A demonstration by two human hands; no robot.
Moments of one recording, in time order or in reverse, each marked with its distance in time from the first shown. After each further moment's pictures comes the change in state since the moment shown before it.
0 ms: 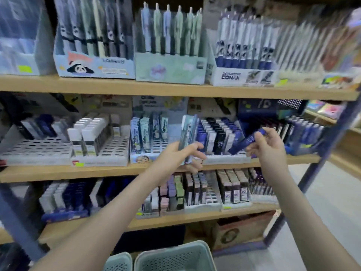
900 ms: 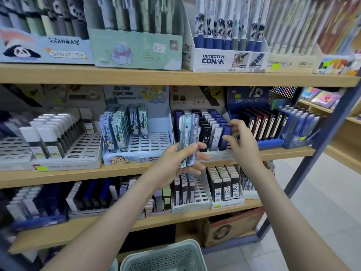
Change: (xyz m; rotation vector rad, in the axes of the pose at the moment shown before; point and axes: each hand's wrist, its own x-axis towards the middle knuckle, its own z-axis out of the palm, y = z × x) left_hand 0.044 -0.032 0.037 -0.163 -0.122 -0.045; right_hand 0.043 0.052 0.000 -0.559 -0.149 -0.272
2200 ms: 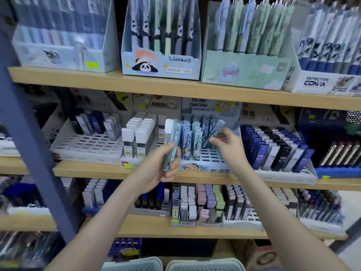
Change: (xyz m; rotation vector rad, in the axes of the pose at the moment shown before) left_hand -0.102 0.038 -0.167 -0.091 0.159 0.079; right_hand 0.022 -0.134 0.160 0.265 -0.226 0.174
